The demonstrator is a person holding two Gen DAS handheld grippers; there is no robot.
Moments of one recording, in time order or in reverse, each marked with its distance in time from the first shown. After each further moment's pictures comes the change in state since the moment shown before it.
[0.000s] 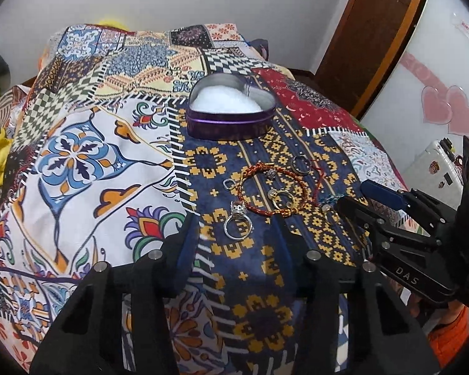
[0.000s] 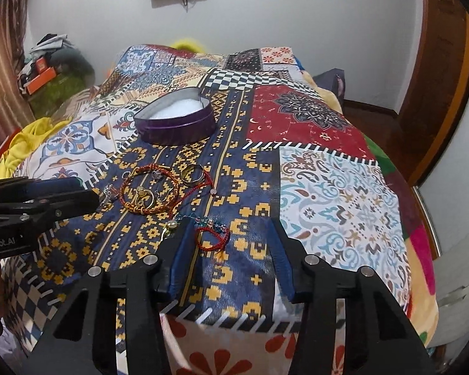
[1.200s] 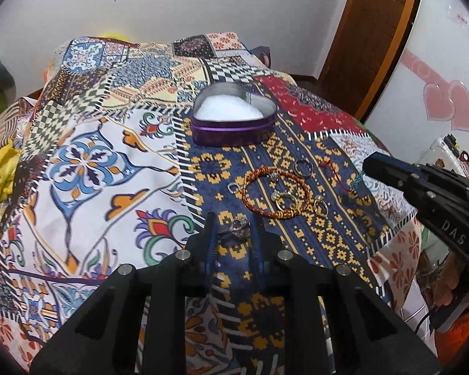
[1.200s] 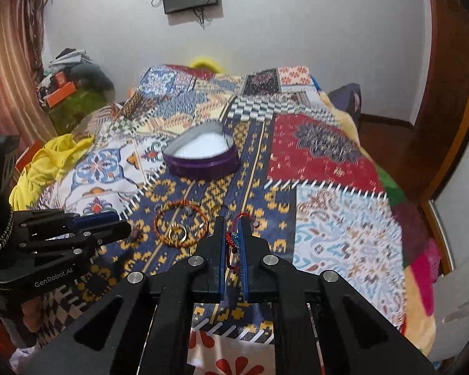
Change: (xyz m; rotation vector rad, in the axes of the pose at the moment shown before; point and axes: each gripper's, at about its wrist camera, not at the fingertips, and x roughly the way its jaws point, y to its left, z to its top) left arm -0.012 -0.004 -0.002 0.033 -0.061 0.039; right arm -0.028 0.007 0.027 0.002 -0.083 0.085
